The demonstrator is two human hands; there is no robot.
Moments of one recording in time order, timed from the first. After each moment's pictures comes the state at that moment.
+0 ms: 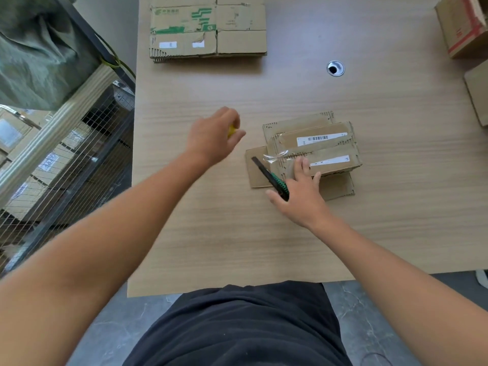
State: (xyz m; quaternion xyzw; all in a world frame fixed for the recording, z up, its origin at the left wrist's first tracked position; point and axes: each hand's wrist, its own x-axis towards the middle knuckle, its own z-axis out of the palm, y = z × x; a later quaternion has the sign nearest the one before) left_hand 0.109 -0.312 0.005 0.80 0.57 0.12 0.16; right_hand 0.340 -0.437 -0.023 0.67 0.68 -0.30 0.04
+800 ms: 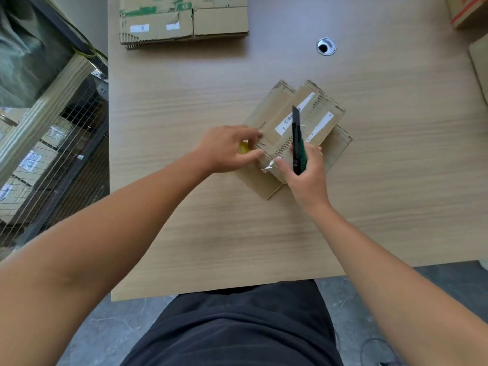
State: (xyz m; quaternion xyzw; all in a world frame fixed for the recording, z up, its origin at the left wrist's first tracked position) left_hand 0.164 -0.330 -0.019 0.86 0.44 0.11 0.24; right_hand 0.372 -0.423 -0.050 0.68 0.54 -0.31 -0.39
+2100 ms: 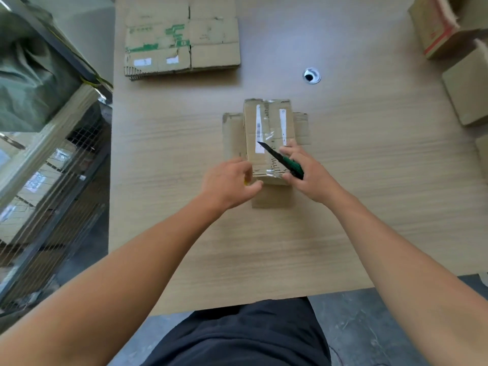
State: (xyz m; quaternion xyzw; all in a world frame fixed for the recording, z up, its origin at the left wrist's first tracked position) left_hand 0.196 -0.369 -0.005 0.79 0.57 0.06 0.24; right_hand 0.439 -0.371 -0.039 0.55 0.72 -0.38 -0.21
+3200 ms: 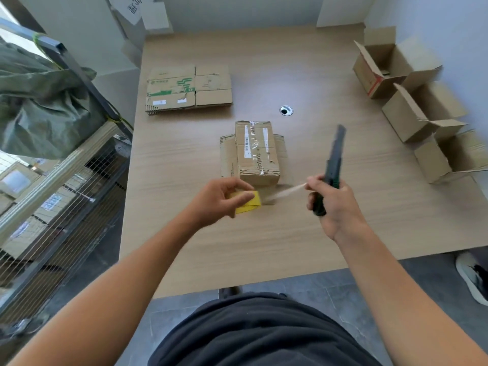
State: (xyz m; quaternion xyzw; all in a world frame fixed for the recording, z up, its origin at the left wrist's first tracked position) left_hand 0.169 -0.473 0.085 0.66 0.45 0.27 0.54; right_hand 0.430 -0.518 0.107 0.61 0.21 -0.53 -0.55
